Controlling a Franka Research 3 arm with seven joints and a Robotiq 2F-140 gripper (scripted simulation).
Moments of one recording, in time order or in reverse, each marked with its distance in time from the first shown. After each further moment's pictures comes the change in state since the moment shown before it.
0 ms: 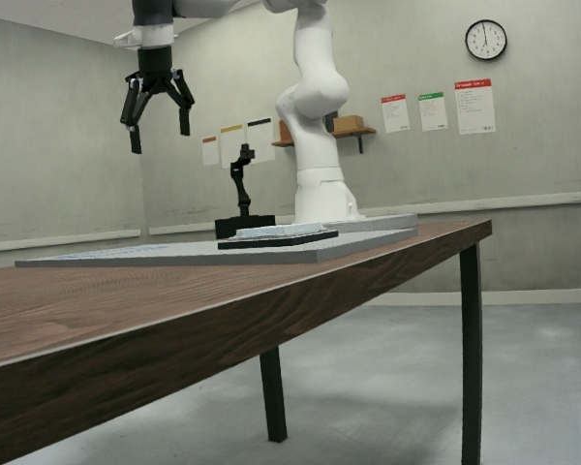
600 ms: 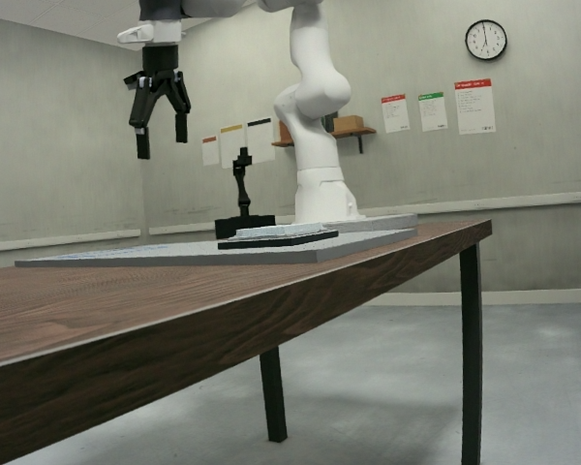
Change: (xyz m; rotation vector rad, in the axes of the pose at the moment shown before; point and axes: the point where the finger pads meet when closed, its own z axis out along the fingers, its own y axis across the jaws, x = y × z) arm -0.064 -0.046 -0.010 0.091 -0.028 -0.295
